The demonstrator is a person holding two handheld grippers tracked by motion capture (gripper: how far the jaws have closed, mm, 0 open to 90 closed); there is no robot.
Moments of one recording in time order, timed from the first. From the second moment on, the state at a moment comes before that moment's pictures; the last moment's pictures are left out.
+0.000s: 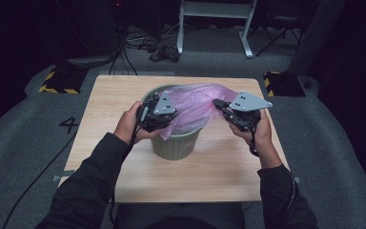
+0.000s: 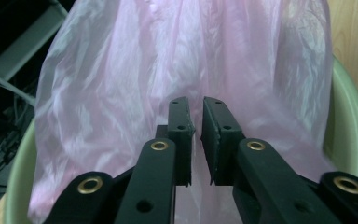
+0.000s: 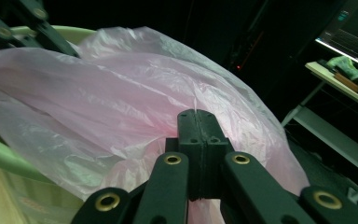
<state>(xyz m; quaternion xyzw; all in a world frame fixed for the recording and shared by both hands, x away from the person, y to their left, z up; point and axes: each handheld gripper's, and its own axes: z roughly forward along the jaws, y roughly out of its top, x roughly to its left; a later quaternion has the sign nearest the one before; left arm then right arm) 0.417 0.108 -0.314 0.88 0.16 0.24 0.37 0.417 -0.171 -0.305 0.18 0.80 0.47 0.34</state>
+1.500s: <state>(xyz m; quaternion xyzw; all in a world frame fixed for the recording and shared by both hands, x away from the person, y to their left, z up) 0.424 0.086 -0.312 0.89 0.13 0.23 0.37 0.393 -0.136 -0.303 0.12 0.82 0.46 0.31</state>
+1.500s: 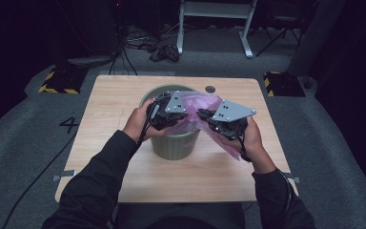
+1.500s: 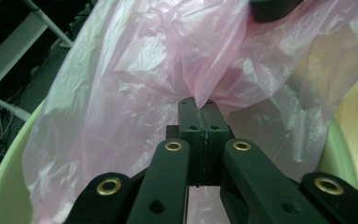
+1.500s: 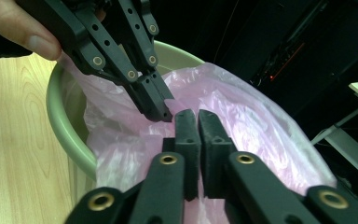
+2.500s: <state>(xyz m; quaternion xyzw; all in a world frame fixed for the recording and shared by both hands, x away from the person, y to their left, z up) 0.428 0.114 -0.320 0.88 0.16 0.22 0.39 0.360 -0.164 -0.414 0.21 0.82 0.43 0.31</state>
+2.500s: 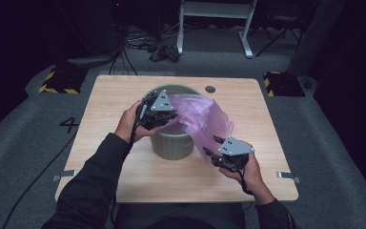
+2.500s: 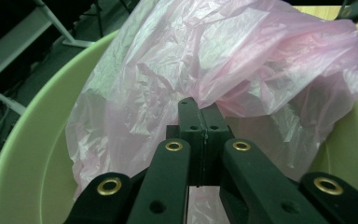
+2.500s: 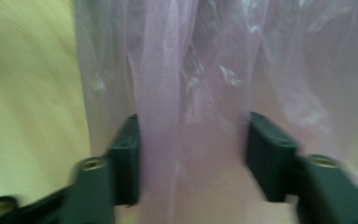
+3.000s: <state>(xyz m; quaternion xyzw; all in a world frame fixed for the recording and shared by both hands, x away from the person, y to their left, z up) 0.431 0.117 -0.313 0.86 0.20 0.24 0.42 0.363 -0.202 -0.364 0.26 0.75 0.47 0.39</state>
